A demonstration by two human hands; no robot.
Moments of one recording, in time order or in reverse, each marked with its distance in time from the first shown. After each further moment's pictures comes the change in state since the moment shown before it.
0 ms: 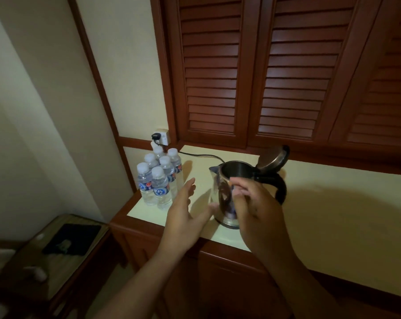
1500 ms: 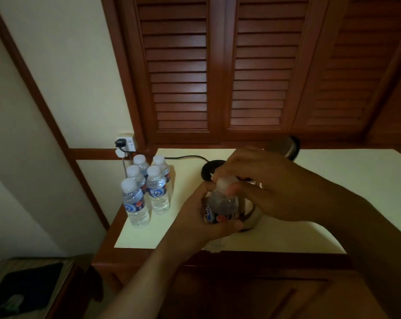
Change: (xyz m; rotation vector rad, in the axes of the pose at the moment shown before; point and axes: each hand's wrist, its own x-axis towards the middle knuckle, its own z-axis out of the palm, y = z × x) left_hand 0.050 0.001 -0.041 -0.355 -0.576 0.177; right_hand 0.073 -0.059 -0.003 -0.524 -0.528 -0.237
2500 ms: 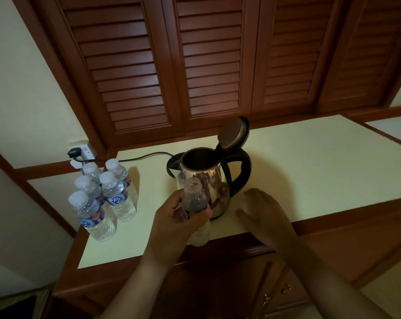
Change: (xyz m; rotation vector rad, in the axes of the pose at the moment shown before) left_hand 0.002 -0.027 0.037 -0.150 0.064 -0.128; right_hand -0.117 0.118 0.152 -0.061 0.292 0.809
